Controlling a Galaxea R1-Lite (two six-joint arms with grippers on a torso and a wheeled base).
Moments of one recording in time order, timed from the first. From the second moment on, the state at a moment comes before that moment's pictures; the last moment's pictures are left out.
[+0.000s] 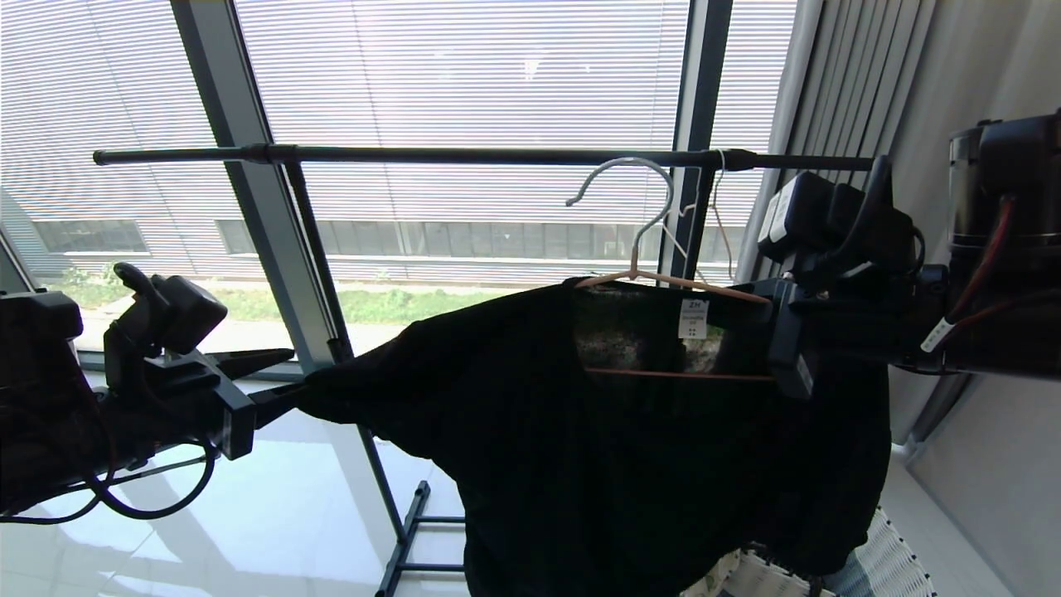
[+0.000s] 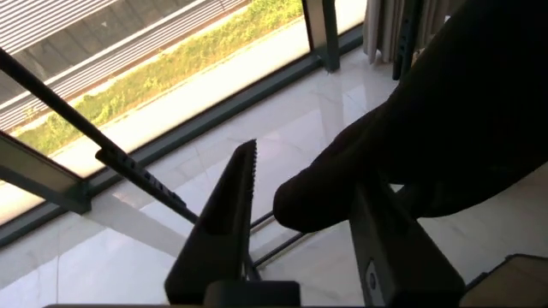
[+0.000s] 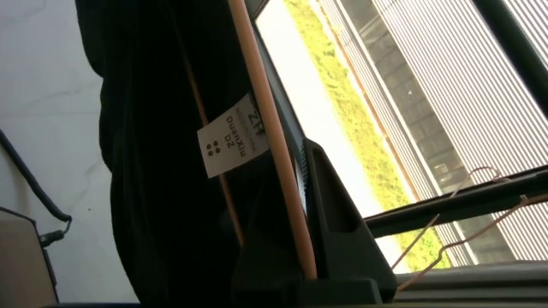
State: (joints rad) left arm 0.15 1.48 -0.55 -0.56 -0.63 0.49; right arm 0.68 1.51 -1.10 -0.10 0.23 -0.63
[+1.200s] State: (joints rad) left arm -0.05 1.27 -0.78 -0.15 -0.01 0.16; right arm 0.68 1.75 -1.31 -0.01 -0.34 0.03
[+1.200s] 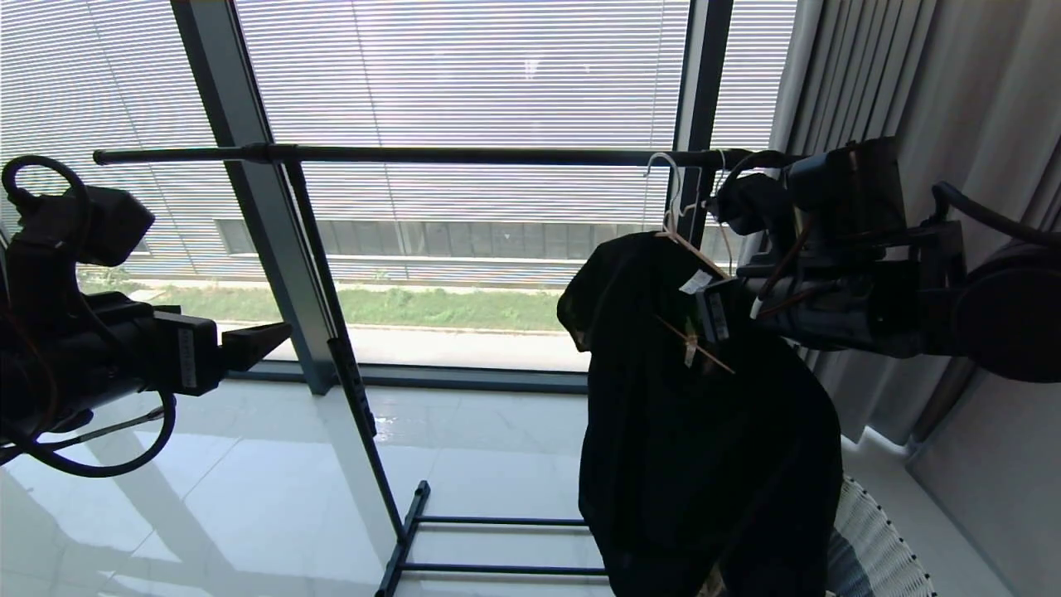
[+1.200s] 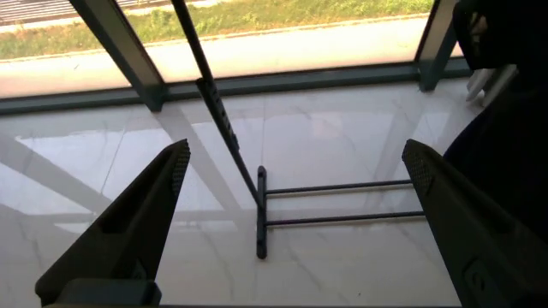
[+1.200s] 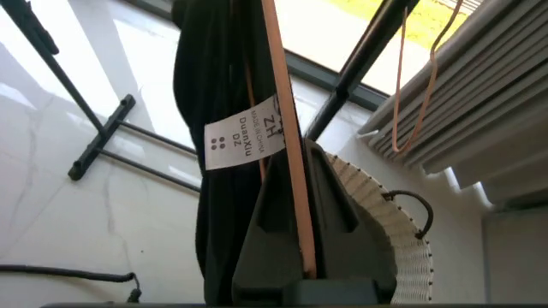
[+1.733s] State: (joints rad) left arm -0.09 1.26 -0.74 -0.15 -0.02 0.19; right arm 0.67 1.77 -1.40 -0.03 -0.34 0.02
